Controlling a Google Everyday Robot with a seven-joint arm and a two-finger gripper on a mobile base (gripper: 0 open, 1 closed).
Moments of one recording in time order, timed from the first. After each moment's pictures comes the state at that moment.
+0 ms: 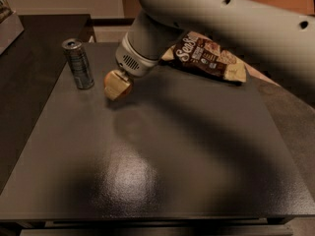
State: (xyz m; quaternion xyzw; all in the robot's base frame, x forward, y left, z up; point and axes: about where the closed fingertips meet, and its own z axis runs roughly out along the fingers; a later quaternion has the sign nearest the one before) arm 0.544 0.086 0.891 -0.53 0.80 0.16 0.24
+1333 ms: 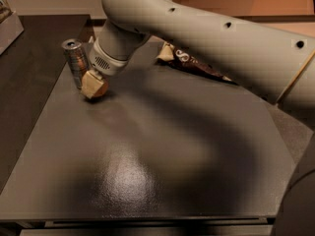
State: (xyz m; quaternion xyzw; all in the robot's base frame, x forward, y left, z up) arm 0.582 0.160 0.863 -0.55 0.78 0.18 0.24
